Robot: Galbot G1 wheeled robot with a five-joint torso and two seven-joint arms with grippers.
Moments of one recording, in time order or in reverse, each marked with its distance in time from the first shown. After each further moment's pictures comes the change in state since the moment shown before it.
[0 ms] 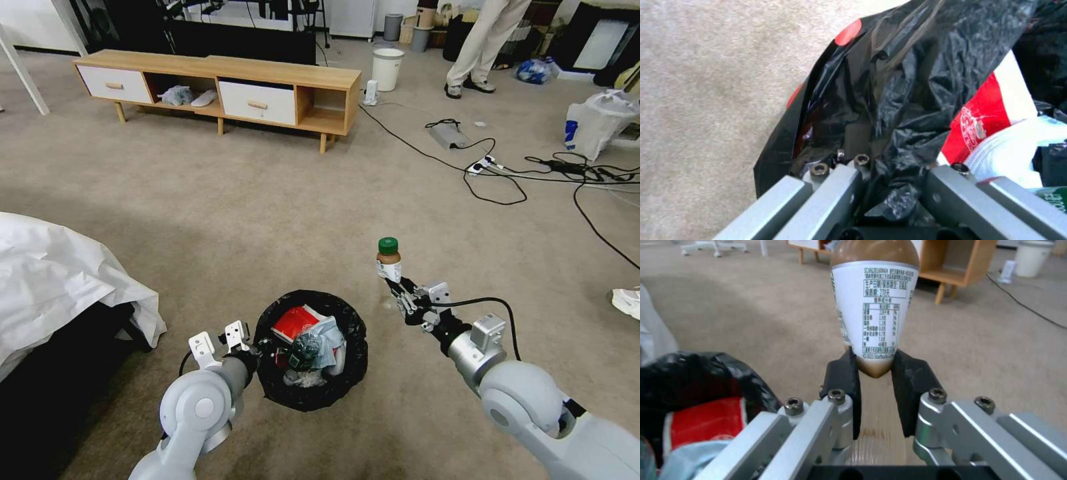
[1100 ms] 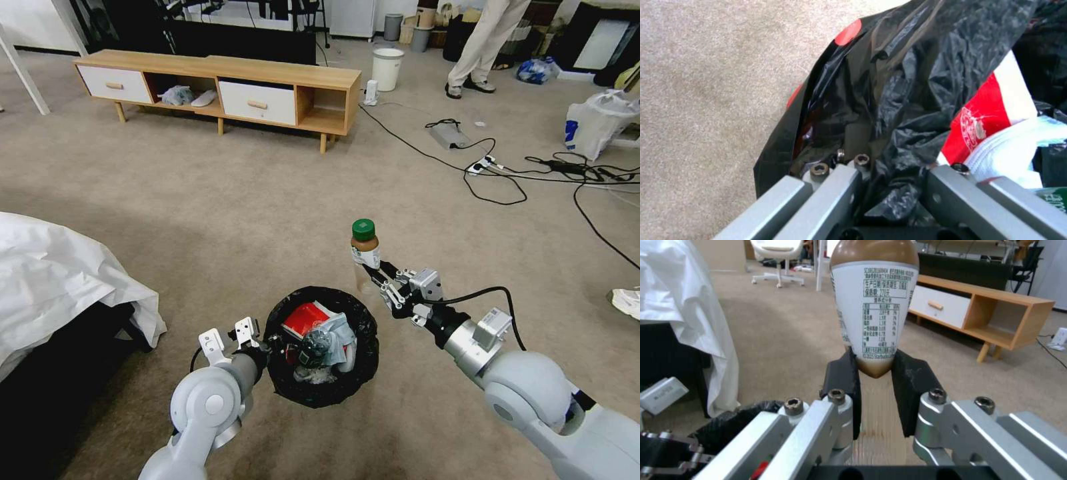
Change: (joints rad) left arm -0.016 -0.035 0.021 0.014 0.028 0.001 0.018; right arm 0.026 -0.021 0.022 0.076 -0.063 0.073 -0.177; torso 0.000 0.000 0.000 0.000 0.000
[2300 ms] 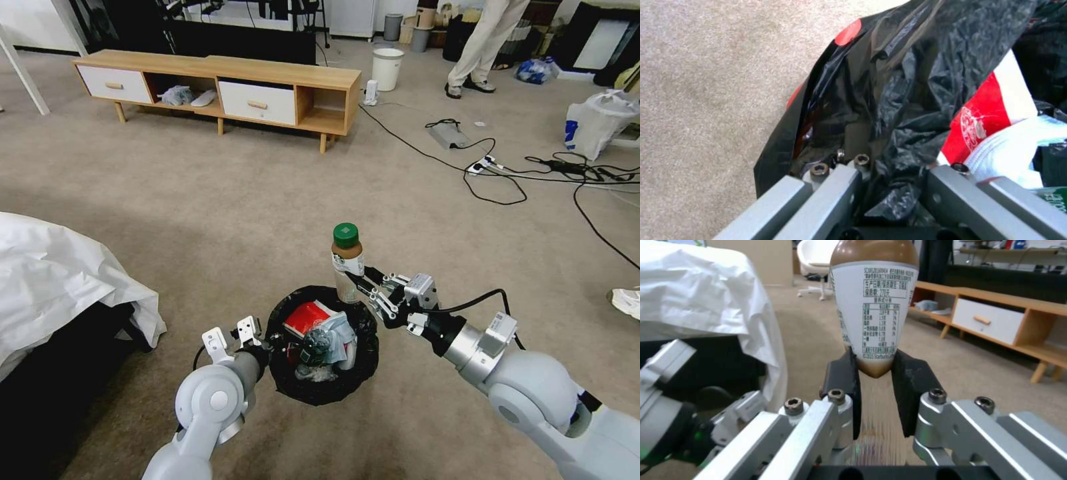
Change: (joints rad) left arm -0.016 -0.019 0.001 0.033 0.019 -0.002 0.023; right arm -0.008 -0.022 0.010 0.027 0.051 0.039 -0.138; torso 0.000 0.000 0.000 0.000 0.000
